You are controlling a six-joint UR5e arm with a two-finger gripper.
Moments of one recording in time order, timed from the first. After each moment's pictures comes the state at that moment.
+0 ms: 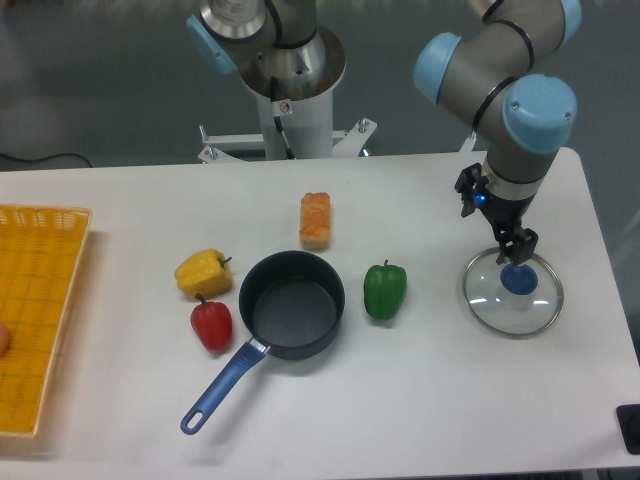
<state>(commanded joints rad) 2.79 -1.91 -1.57 -1.22 1.59 1.81</state>
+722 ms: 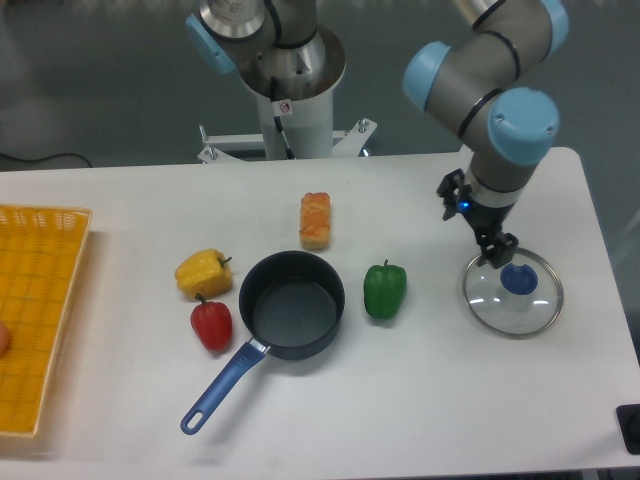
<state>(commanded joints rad) 2.72 -1.90 -1.66 -1.20 1.58 1.58</state>
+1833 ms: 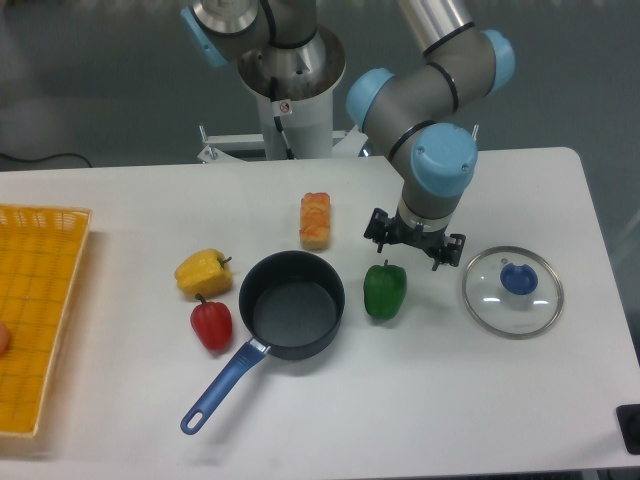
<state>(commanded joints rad) 2.64 -1.91 -1.77 -1.07 1.54 0.87</state>
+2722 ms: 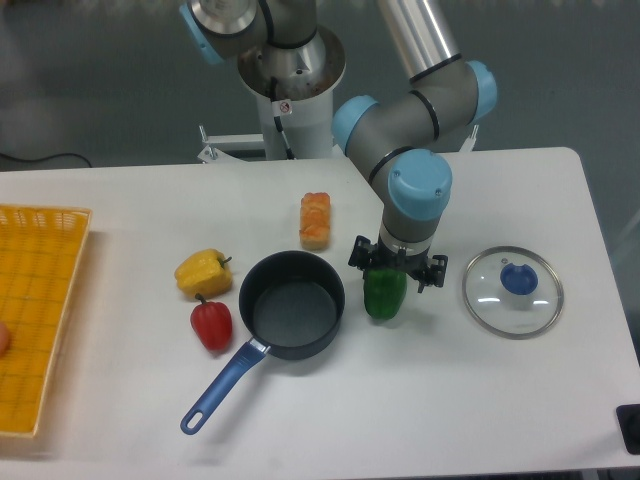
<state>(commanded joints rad) 2.60 -1.98 -1.77 -0.98 1.56 0.80</state>
